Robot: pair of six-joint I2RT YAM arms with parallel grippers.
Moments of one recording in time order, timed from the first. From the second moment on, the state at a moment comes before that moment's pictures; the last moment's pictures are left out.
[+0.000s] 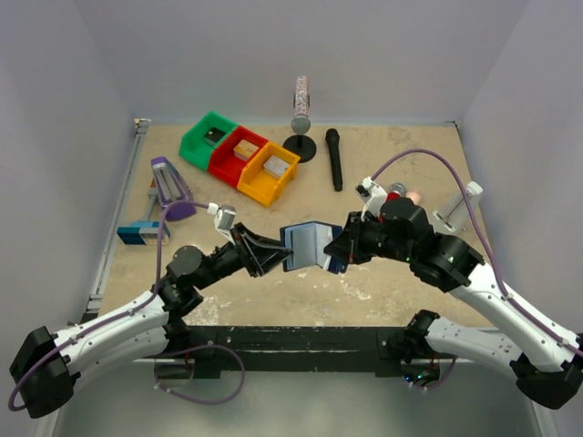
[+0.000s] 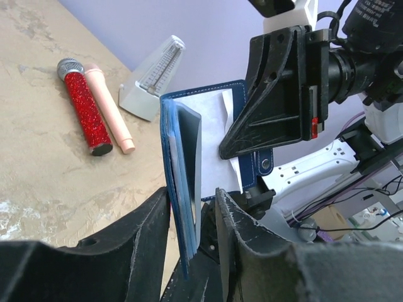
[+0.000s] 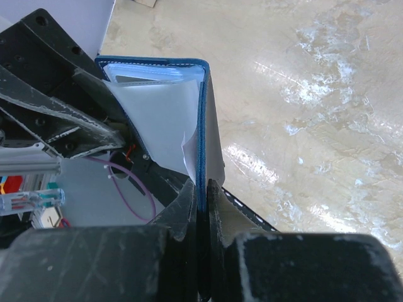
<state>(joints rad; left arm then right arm) -0.84 0.75 0.33 0.60 0.23 -0.75 0.81 0.88 1.03 -0.68 -0.13 0.67</state>
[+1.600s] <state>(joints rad) -0.85 0.81 0.61 0.15 0.21 -0.71 0.80 0.90 1.00 -0.60 -0.22 0.65</state>
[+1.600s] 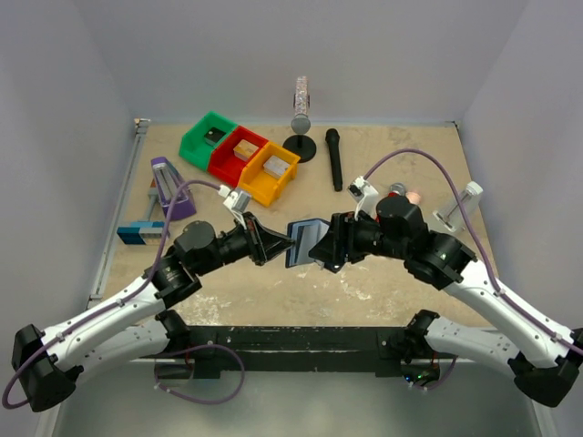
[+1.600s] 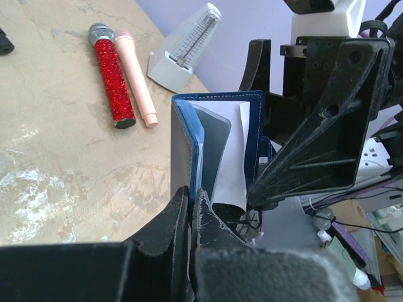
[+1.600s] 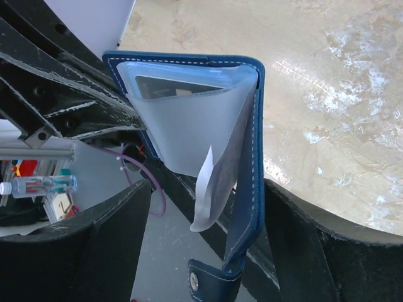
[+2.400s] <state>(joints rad) -1.01 0.97 0.95 -0.44 -0.17 -0.67 0.76 1.06 1.00 -0.50 -0.28 0.70</state>
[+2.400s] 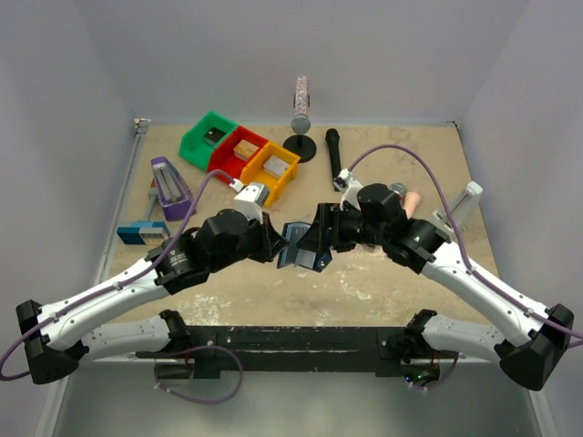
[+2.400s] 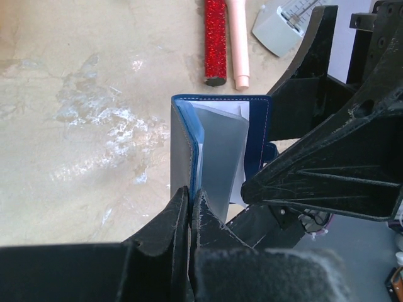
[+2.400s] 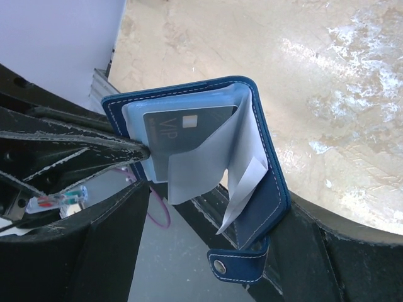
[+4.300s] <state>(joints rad) -0.89 0.76 0.49 -0.23 -0.32 -0.79 0.66 1.34 0.79 -0.23 -0.44 0.58</state>
